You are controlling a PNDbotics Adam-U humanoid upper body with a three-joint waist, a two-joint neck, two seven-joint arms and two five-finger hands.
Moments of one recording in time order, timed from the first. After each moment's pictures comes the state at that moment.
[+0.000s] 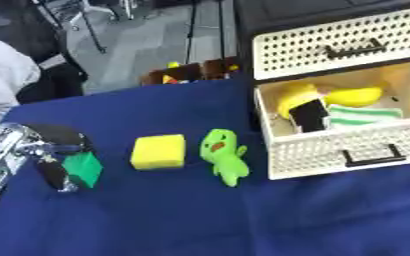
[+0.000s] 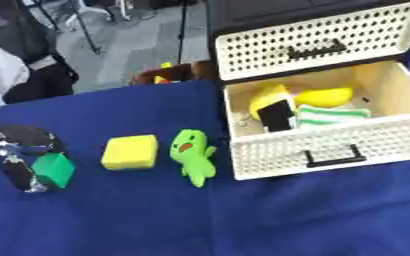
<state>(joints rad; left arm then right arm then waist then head) -0.93 0.68 -0.27 -0.97 -1.02 -0.43 -0.68 -0.54 -0.78 0.05 -1.98 0.26 -0.39 -0.86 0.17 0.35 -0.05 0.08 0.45</state>
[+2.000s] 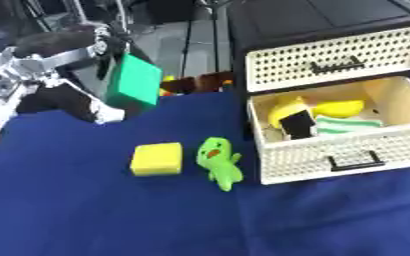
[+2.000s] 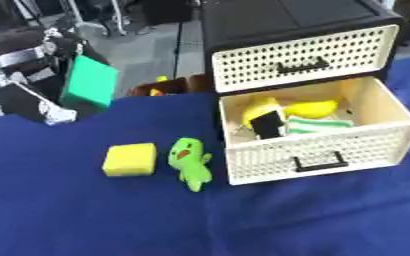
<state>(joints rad) -1.05 0.60 -0.23 -1.49 -0.38 -0.25 -0.60 -0.53 -0.76 0.05 -1.98 0.23 -0.39 -0.86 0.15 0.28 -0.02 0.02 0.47</state>
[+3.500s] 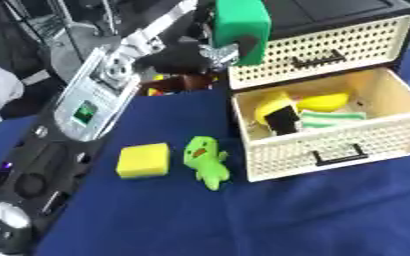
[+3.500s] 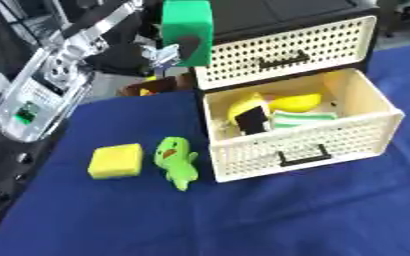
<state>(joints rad) -1.19 0.28 -0.29 -1.31 -0.08 0.00 -0.32 -0.59 -0.73 0.05 -1.98 0.19 -0.38 -0.86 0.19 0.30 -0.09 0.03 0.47</state>
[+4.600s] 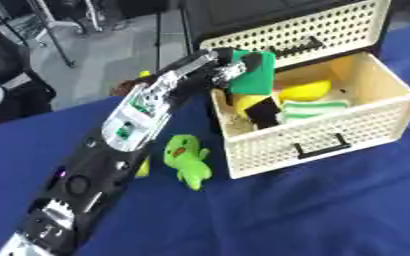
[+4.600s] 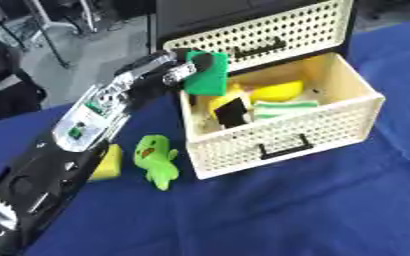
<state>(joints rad) -1.21 0.21 -0.26 -1.04 0.07 -0.03 -0.49 -0.65 -0.71 0.06 -1.98 0.18 -0.39 -0.85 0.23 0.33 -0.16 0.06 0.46</state>
